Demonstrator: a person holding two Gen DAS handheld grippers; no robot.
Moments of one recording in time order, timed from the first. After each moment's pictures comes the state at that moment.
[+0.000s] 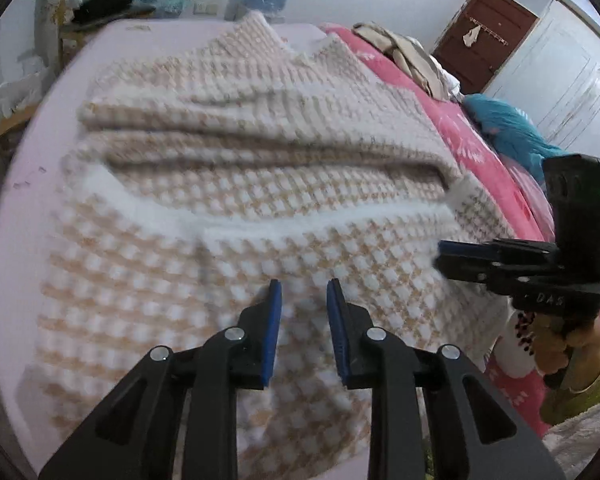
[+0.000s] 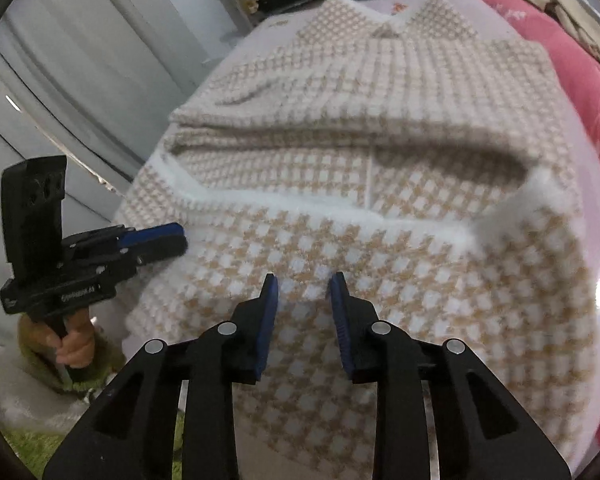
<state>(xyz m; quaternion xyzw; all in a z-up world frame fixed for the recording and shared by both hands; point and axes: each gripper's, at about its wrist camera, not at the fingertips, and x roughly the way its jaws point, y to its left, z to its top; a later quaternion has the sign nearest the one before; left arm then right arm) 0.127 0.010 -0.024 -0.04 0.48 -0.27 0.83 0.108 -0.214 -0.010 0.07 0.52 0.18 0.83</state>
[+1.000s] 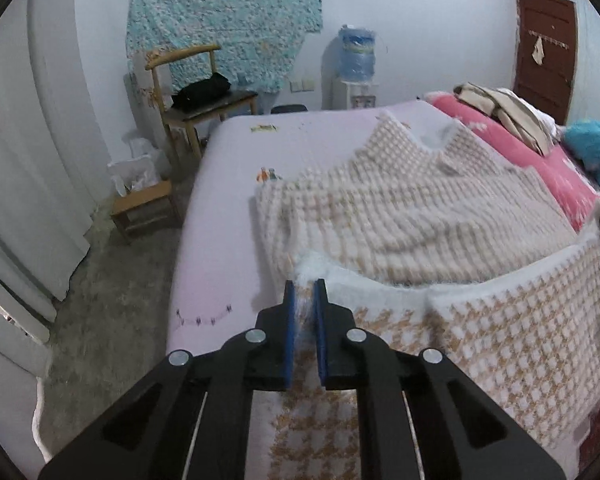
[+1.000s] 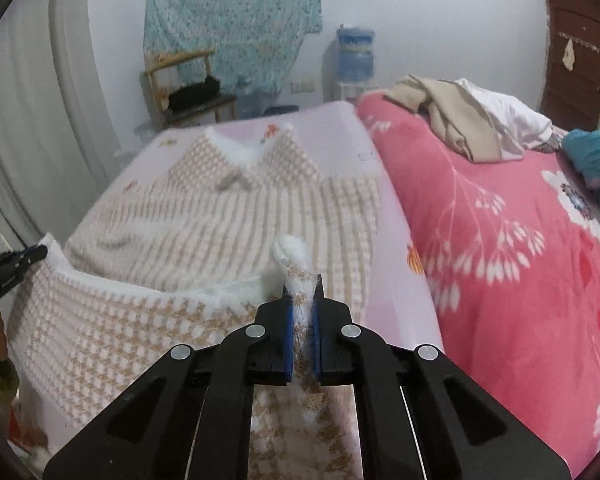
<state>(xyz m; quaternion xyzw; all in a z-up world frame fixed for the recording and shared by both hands) 0.192 0.066 0.015 0.06 0.37 -0.08 0.92 0.133 -0.296 0.035 0.03 0.37 0.00 0.93</state>
